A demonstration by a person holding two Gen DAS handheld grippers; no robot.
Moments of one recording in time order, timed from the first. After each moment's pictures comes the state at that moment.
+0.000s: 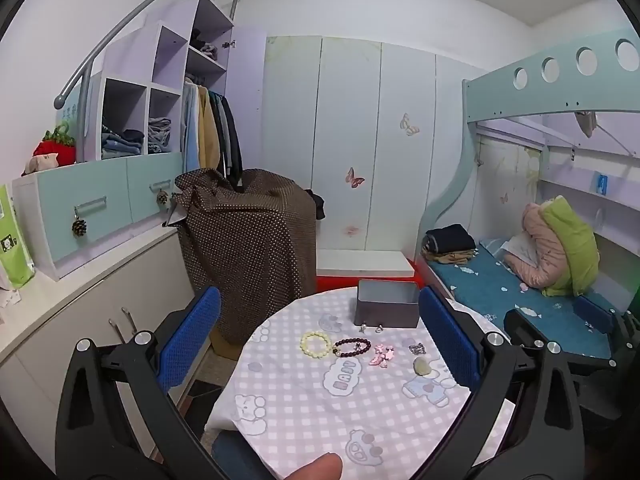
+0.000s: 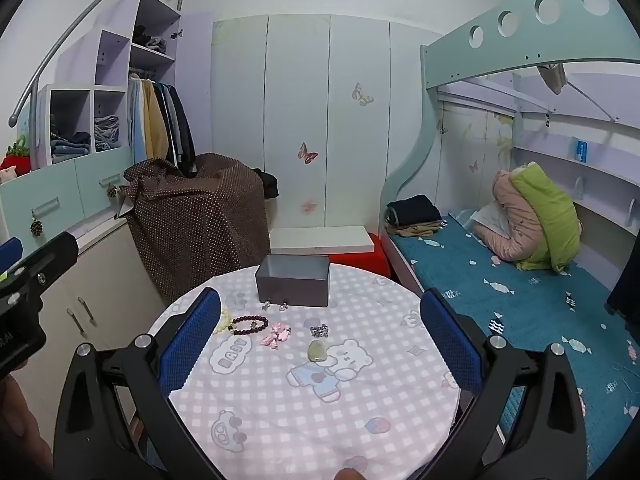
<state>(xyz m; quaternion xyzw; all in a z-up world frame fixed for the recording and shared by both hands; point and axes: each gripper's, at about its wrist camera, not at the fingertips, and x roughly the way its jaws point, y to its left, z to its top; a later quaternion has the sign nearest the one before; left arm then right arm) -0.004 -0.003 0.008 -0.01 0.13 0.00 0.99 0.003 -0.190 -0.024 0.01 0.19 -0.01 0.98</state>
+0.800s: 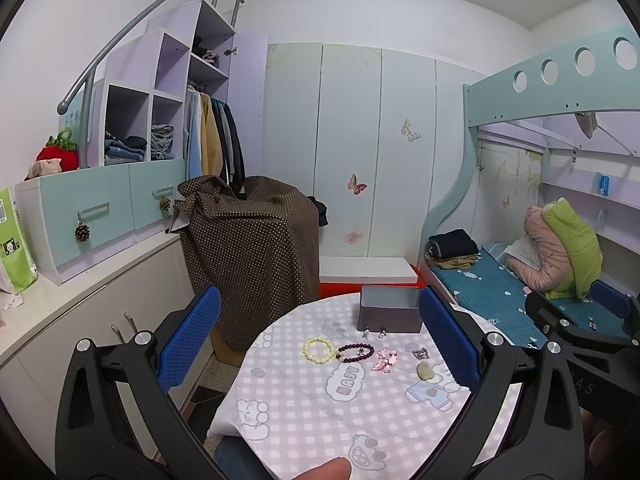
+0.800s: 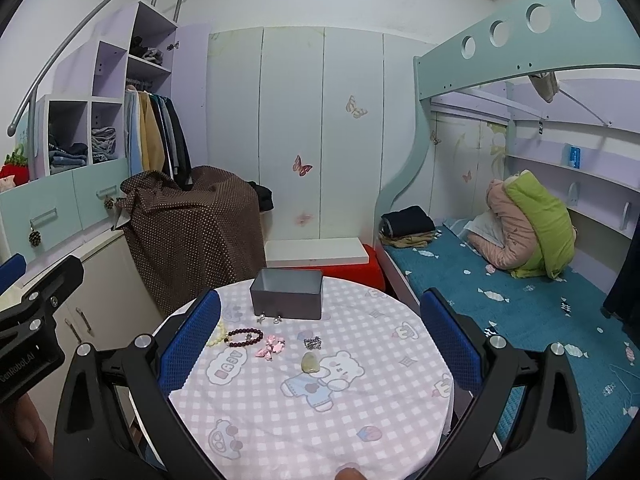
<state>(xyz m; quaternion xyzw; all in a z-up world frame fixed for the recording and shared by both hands) -0.004 -0.001 0.008 0.00 0.12 0.00 0.99 -0.004 -0.196 -0.016 0.02 0.16 -0.02 0.99</state>
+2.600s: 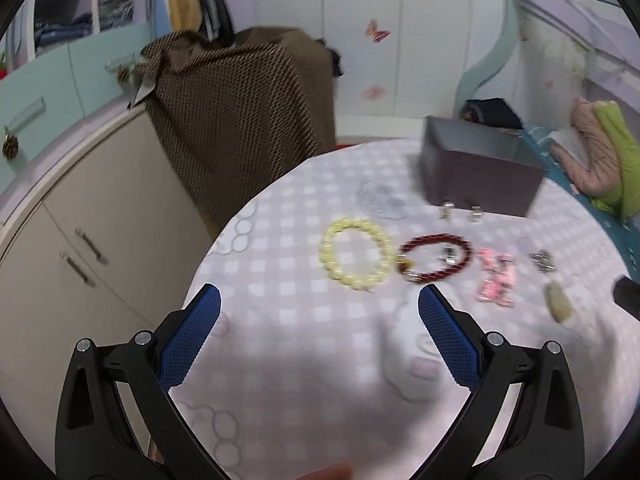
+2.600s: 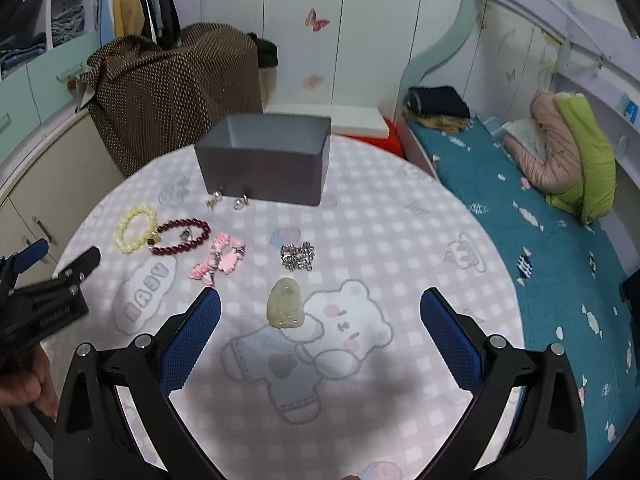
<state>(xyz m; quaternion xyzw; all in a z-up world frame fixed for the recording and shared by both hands) 0.236 0.024 -0.208 0.01 0.38 0.03 0.93 0.178 -0.214 -0.168 -0.02 0.41 0.01 0.91</state>
